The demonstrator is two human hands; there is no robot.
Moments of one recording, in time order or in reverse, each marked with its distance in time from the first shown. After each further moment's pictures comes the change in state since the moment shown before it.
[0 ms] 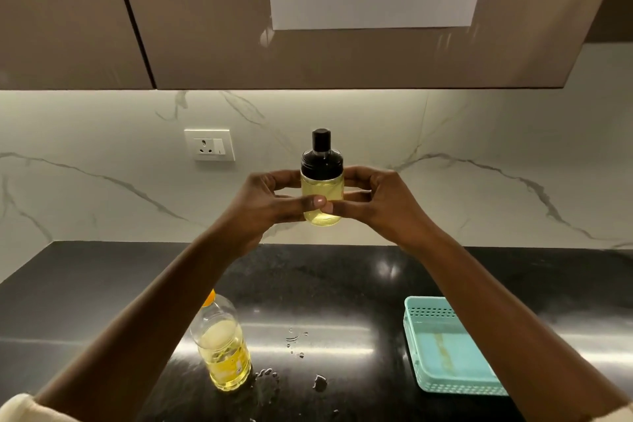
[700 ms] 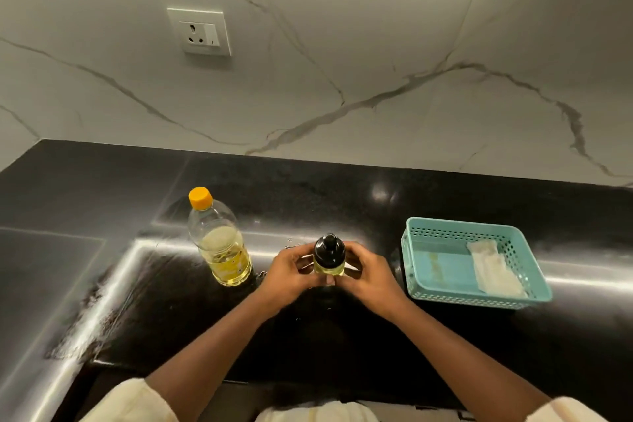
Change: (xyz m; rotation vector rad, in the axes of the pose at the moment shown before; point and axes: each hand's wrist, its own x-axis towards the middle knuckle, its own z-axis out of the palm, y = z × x) left_hand -0.141 -0.239 0.077 -0.017 0.014 -0.386; right_hand -0.173 0.175 0.117 0.048 -0.142 0.397
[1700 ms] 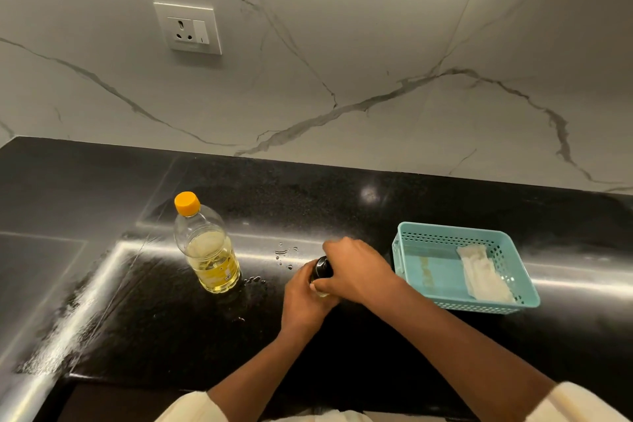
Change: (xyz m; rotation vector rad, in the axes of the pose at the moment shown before) left_hand -0.002 -0.037 0.068 0.087 0.297 -0.088; right_hand 0.030 -0.074 -0.002 -1.013 -0.227 0.043
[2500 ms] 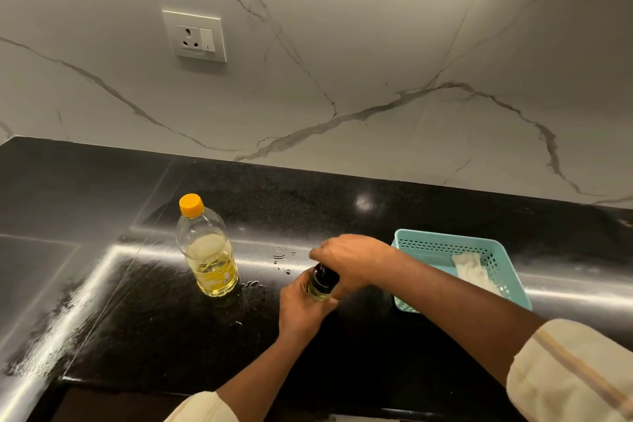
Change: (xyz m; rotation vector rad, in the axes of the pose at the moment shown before) left_hand 0.000 -0.006 0.003 -0.057 0.021 -0.018; right_hand 0.028 0.011 -0.026 -0.397 -0.223 -0.411
